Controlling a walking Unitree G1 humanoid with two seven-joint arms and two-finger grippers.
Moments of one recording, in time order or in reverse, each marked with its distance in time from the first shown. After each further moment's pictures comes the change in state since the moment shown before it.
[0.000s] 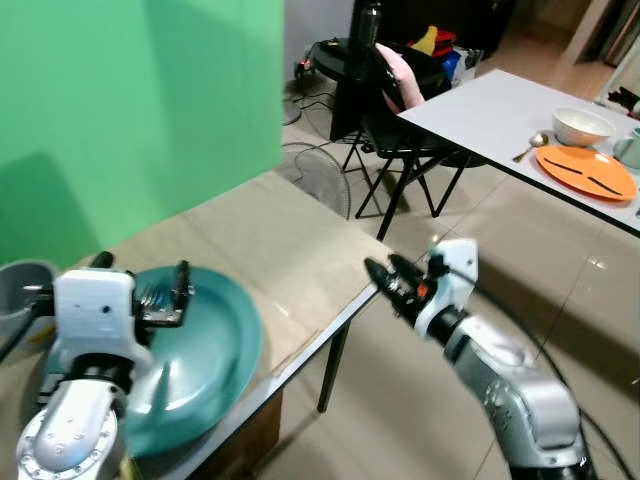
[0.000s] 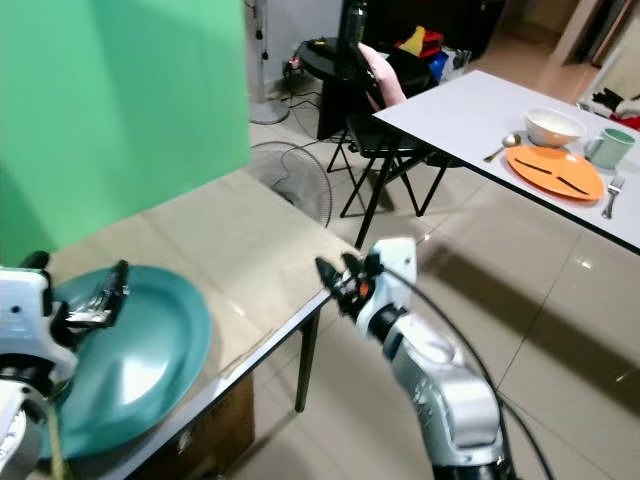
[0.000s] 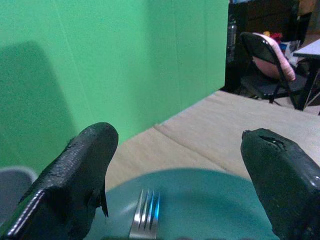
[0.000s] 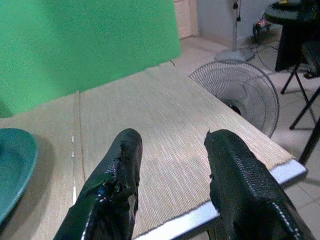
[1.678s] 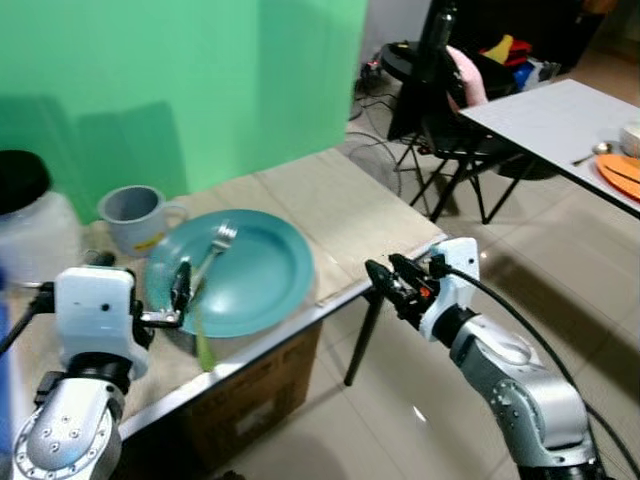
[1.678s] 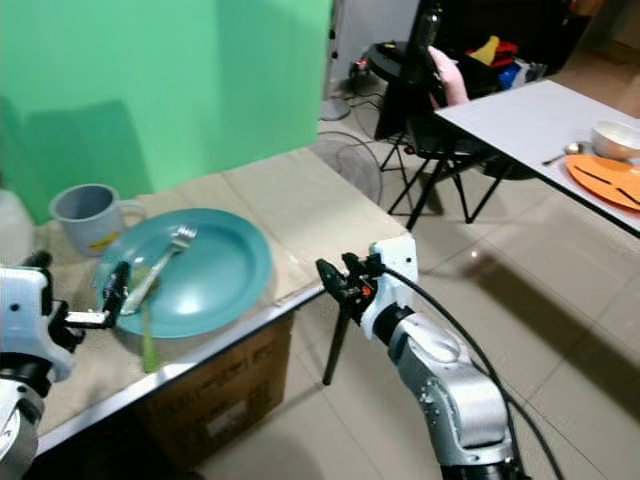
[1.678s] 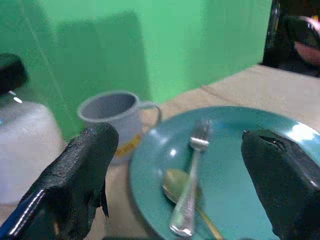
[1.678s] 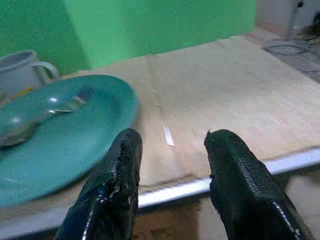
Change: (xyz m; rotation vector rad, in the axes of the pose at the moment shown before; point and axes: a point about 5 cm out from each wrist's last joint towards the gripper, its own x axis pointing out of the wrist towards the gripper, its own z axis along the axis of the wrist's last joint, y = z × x) left arm -0.001 0.006 0.000 0.017 0.048 -0.003; right arm -0.005 -0.003 -0.003 -0.041 0.045 0.019
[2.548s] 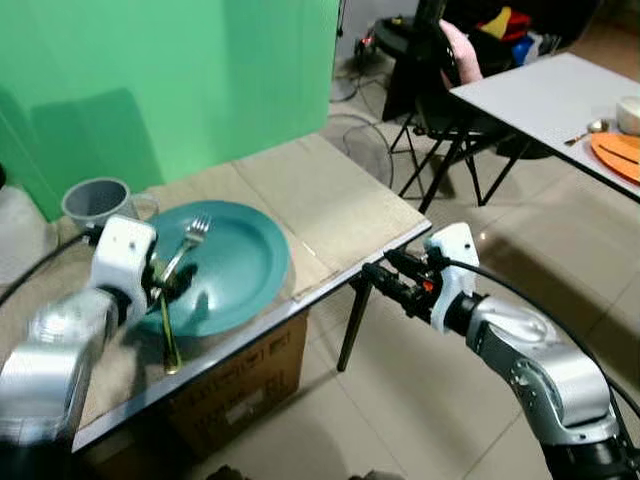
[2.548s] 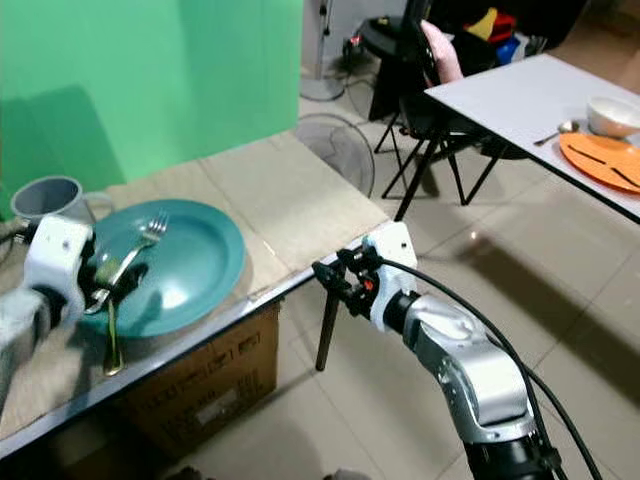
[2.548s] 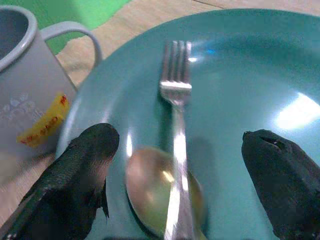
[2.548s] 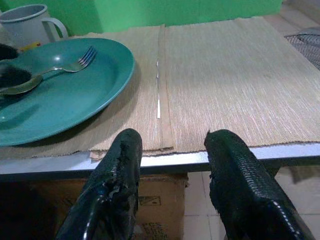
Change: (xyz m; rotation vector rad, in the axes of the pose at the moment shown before) left arm 0.100 0.036 -0.029 0.055 0.325 -0.238; right arm 0.001 -0.004 0.017 -0.141 0.079 0.144
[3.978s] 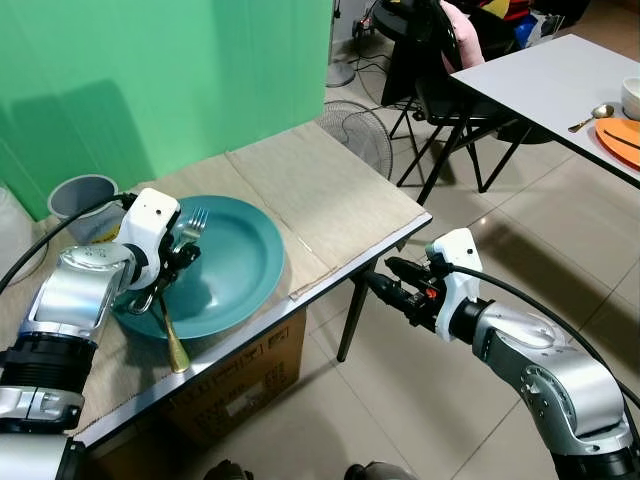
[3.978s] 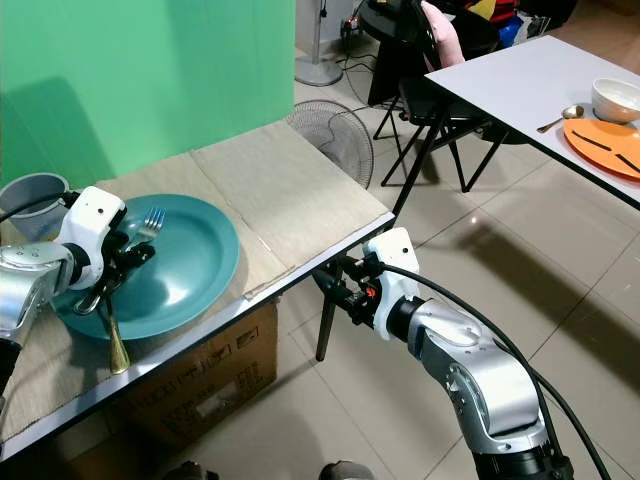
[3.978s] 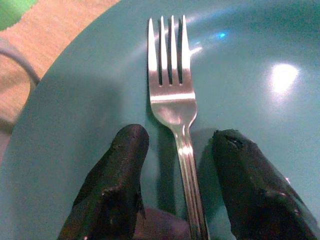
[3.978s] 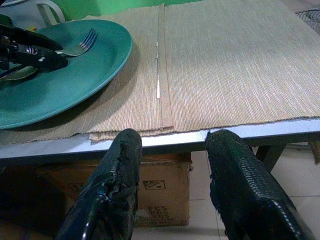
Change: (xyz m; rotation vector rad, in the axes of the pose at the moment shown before) left arm 0.043 0.013 0.018 0.106 0.171 -0.104; right arm -0.008 0.005 -0.001 0.003 0.038 0.016
